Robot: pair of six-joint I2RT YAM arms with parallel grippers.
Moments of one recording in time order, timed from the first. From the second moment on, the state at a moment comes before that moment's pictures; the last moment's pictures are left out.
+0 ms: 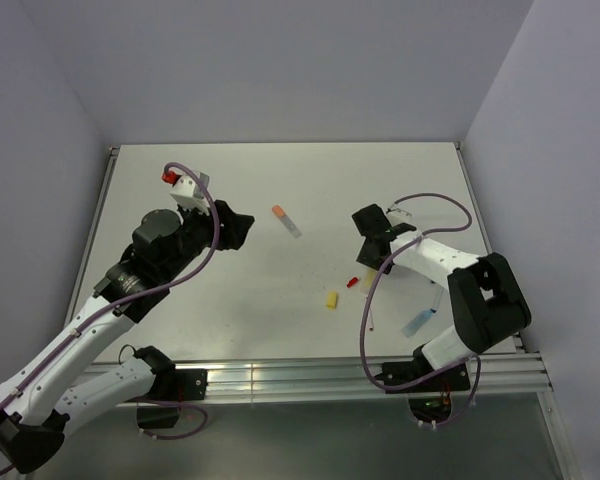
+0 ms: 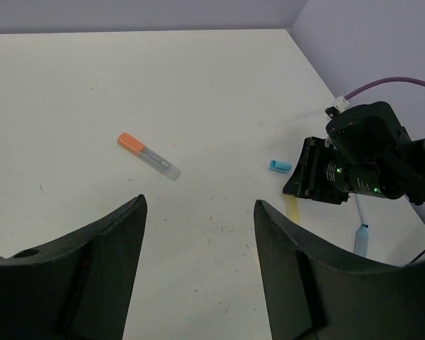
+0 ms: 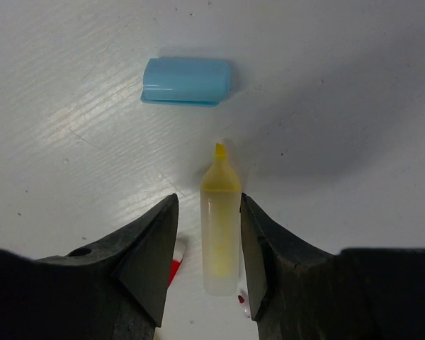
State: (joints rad) left arm -0.65 0.86 0.92 -0.22 -0.09 -0.38; right arm 0.42 1.50 0.84 -0.53 0.38 0.86
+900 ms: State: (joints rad) left arm -0.65 0.91 0.92 -0.22 -0.07 -0.38; right arm 0.41 1.53 0.78 -0.43 0.35 0.86
